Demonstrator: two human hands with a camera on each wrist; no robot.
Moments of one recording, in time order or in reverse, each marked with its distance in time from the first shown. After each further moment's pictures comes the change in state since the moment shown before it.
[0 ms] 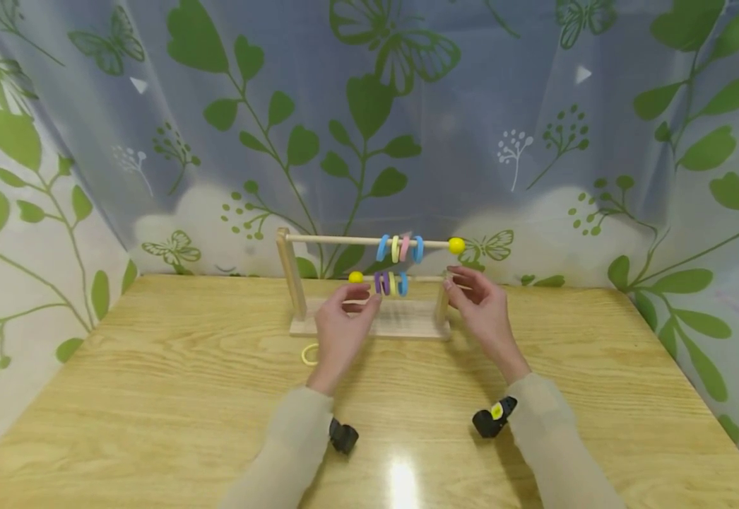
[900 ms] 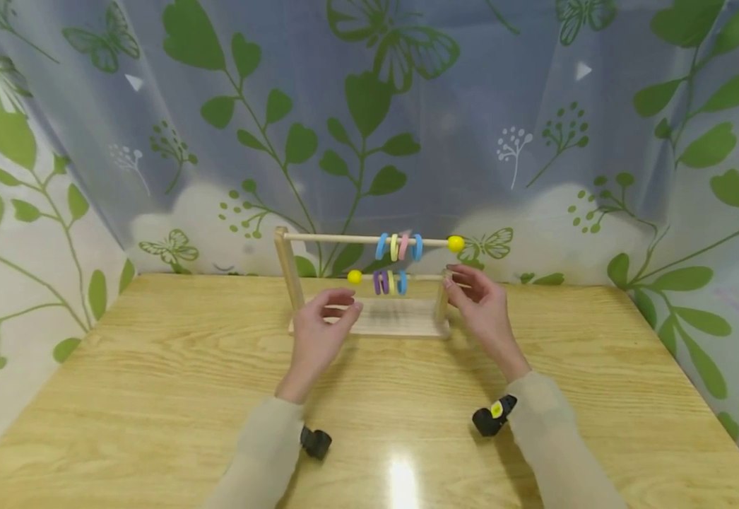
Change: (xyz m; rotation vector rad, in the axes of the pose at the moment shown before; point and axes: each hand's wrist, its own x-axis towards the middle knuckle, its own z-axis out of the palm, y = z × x) left_hand 0.001 -0.012 -0.035 -0.026 -0.109 0.063; right_hand 0.001 0.000 0.000 0.001 0.002 0.009
